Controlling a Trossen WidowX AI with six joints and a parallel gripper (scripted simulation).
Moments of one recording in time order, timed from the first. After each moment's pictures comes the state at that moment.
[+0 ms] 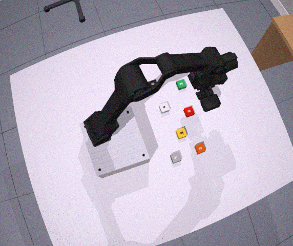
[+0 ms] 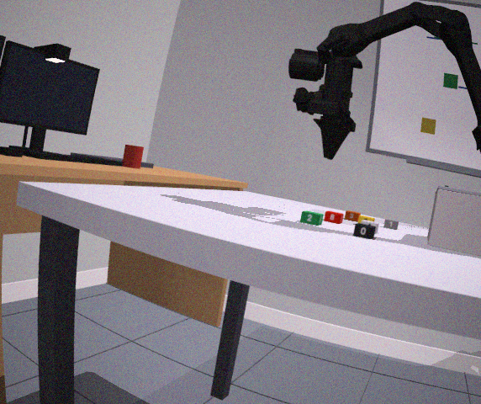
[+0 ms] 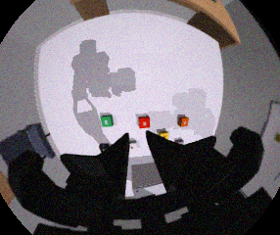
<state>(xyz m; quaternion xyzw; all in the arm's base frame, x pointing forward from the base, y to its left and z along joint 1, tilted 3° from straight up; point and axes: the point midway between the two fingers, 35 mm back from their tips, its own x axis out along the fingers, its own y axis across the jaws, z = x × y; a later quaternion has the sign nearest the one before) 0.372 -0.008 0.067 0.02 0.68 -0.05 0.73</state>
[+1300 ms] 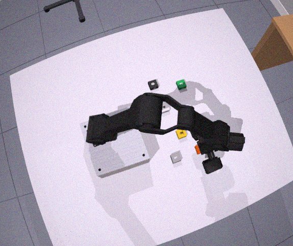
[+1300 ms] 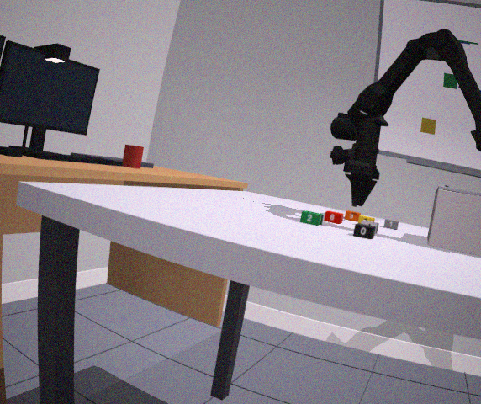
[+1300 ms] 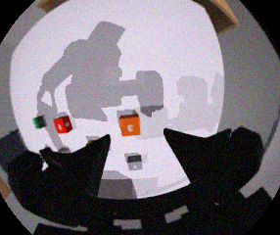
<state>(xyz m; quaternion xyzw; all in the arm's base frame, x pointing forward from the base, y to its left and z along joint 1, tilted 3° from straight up) 0.314 -0.197 -0.016 0.01 0.68 -0.06 0.73</state>
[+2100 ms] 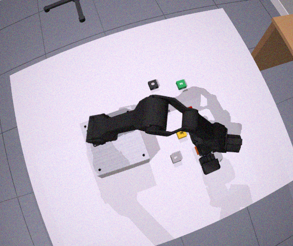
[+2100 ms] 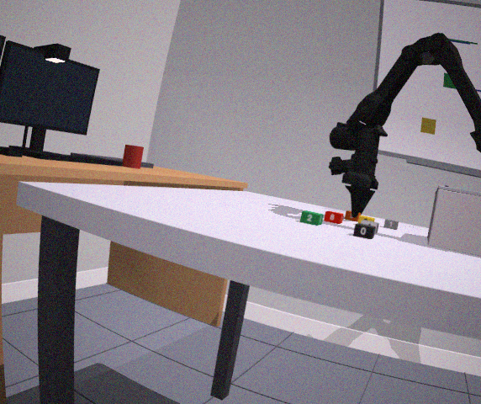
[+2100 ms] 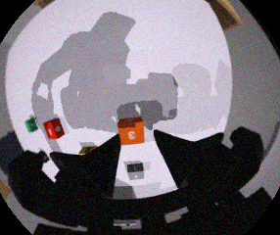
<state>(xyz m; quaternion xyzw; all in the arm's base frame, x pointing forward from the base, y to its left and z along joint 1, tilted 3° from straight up) 0.314 -0.198 -0.041 0.01 0.69 -0.06 0.73</state>
